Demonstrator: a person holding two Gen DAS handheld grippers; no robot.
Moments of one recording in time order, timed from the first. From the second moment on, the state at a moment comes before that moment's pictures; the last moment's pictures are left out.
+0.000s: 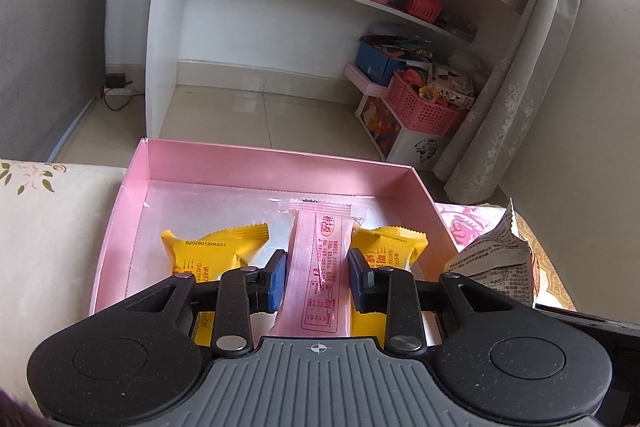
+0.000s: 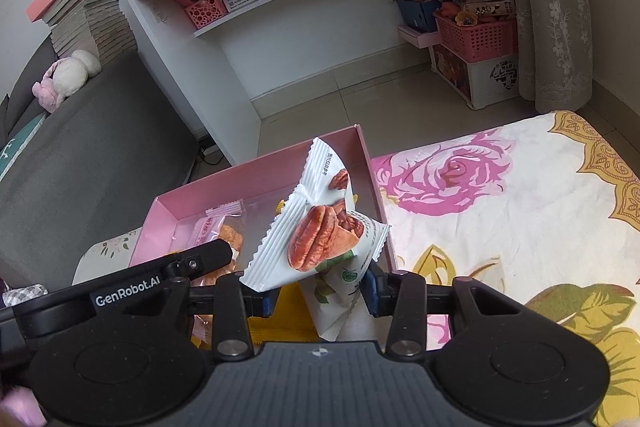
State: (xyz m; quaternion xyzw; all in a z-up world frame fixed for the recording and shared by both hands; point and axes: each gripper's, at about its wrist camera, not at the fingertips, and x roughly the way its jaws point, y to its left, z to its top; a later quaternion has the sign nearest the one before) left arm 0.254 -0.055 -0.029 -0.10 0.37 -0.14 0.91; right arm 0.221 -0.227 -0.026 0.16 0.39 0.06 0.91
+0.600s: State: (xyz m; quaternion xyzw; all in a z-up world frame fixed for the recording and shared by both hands) left arm 0.229 -0.040 -0.009 -0.09 0.37 -0.14 0.92; right arm 0.206 -0.236 -0.010 0.17 0.39 0.05 0.91
